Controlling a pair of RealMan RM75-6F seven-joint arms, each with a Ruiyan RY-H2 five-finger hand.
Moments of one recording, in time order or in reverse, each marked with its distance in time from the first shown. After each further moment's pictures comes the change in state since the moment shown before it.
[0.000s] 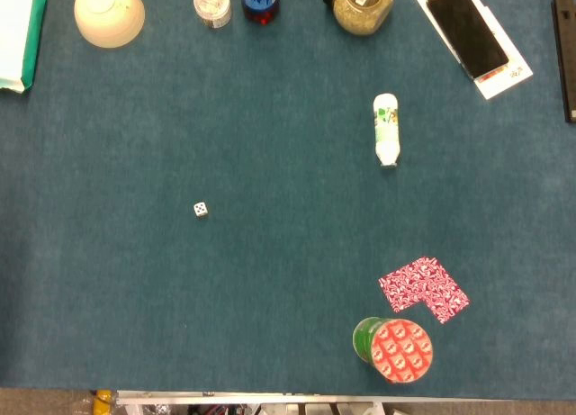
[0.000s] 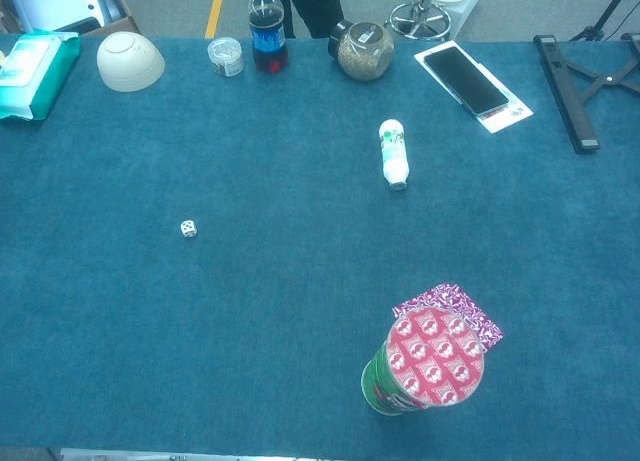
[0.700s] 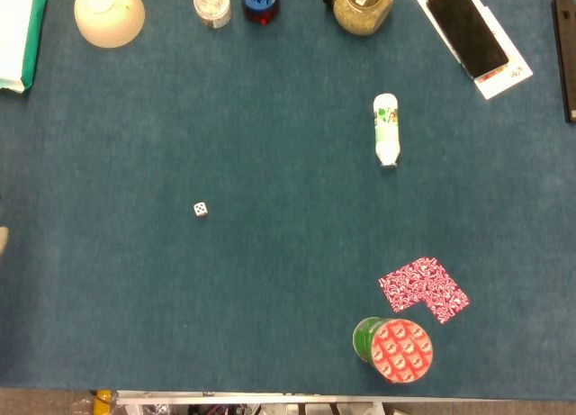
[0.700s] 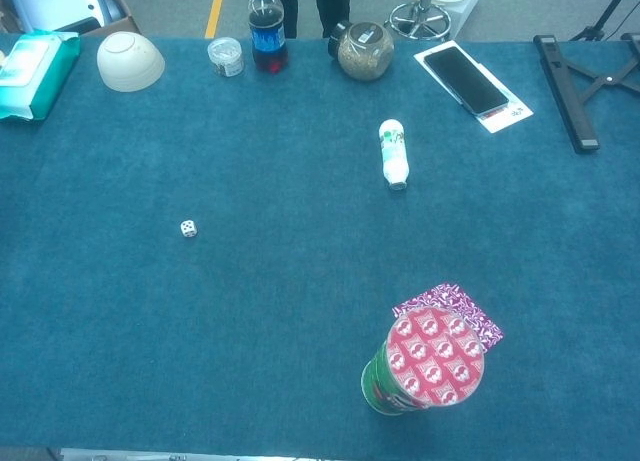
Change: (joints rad) left arm -0.031 -0.010 -0.005 -0.045 0.008 -0.031 0.072; right arm 0.029 0.020 0.008 -0.023 -0.011 -0.027 -0.003
